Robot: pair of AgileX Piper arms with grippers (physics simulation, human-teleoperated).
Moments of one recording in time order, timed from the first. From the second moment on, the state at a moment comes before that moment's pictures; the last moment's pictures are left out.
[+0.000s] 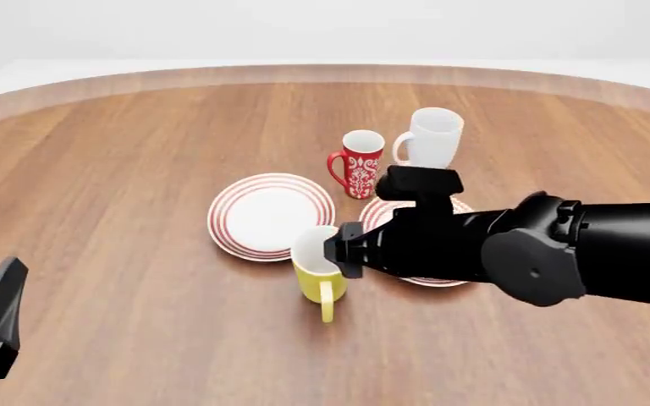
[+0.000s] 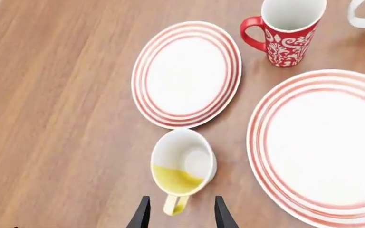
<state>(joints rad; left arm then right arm) 0.00 0.00 0.00 0.00 0.00 0.74 1.45 -0.74 0.08 0.48</state>
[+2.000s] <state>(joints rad) 0.00 0.00 0.00 0.00 0.00 0.79 1.62 -0.61 -0.20 0.58</state>
